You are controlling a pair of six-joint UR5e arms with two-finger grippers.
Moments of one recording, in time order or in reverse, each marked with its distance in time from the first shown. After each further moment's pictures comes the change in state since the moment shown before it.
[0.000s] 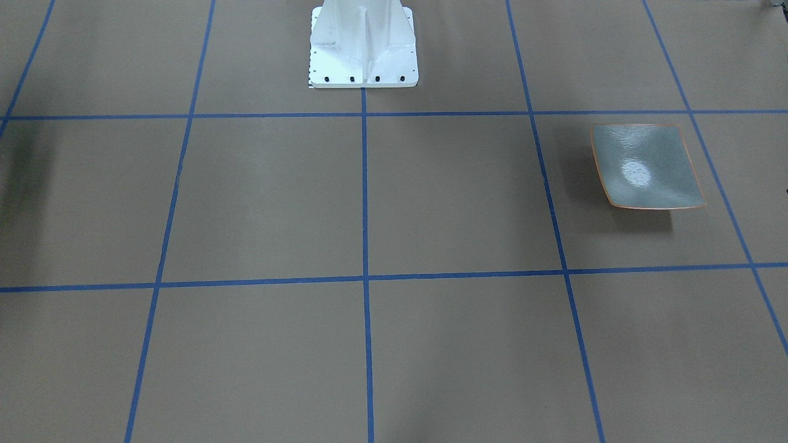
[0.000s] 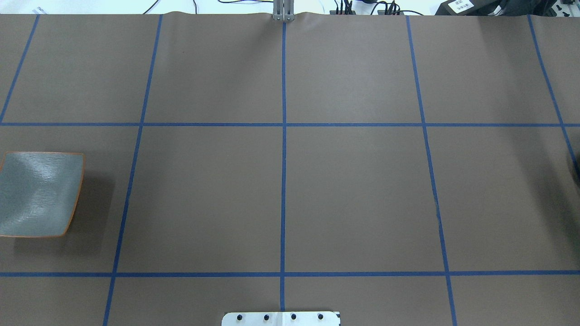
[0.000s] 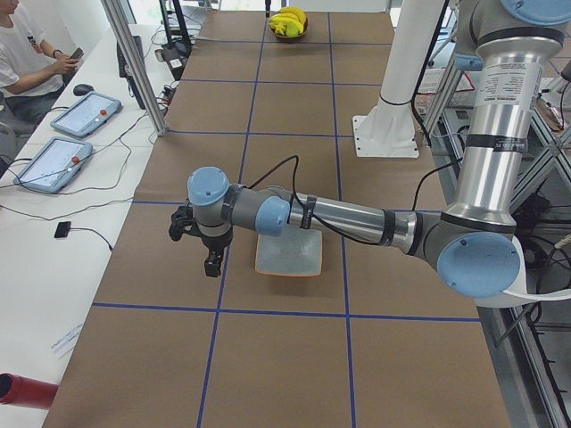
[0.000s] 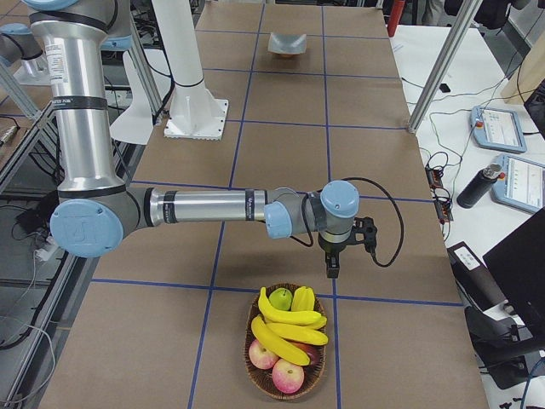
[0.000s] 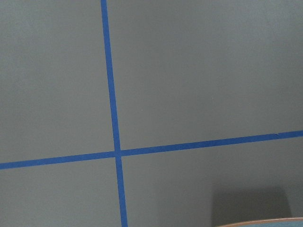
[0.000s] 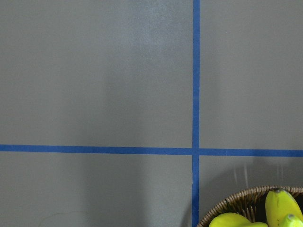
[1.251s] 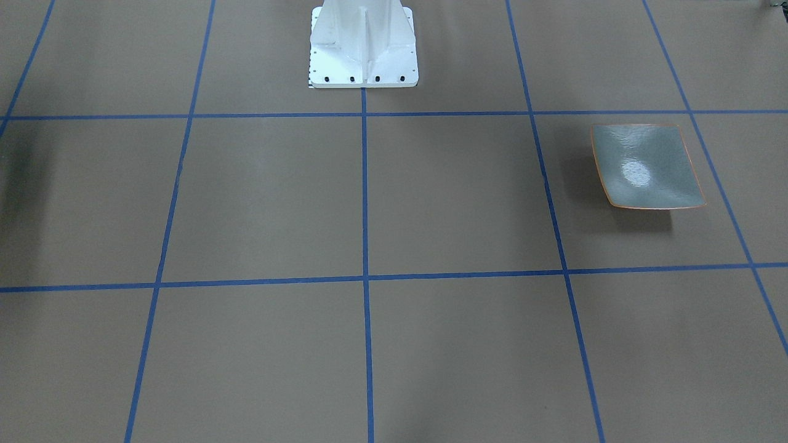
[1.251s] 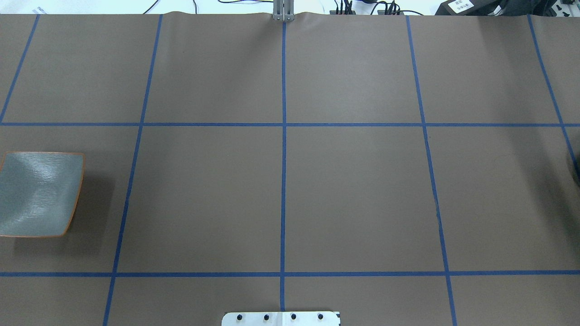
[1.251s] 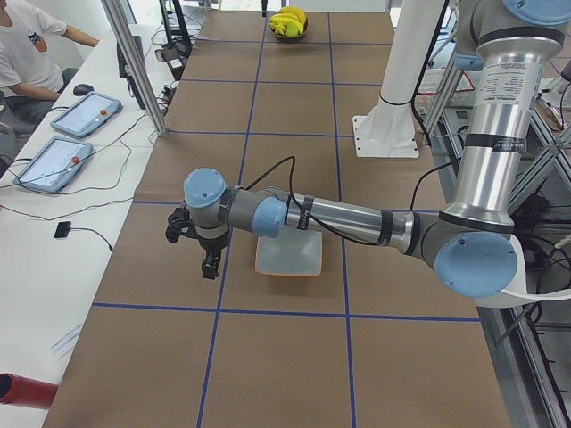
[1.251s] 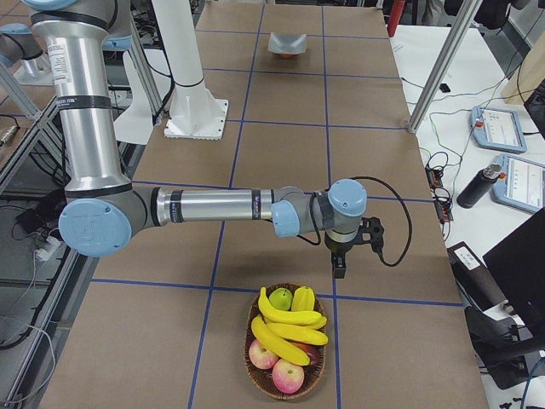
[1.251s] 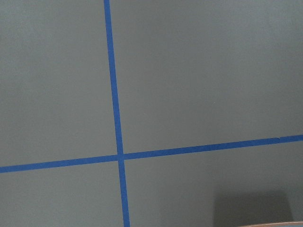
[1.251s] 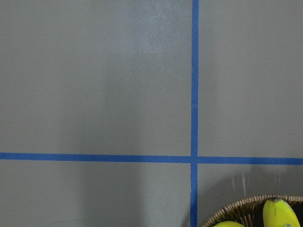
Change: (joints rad) left arm -0.009 -0.013 0.015 0.004 -0.001 0.010; right arm 0.002 0.070 -0.064 -0.032 -0.020 -0.007
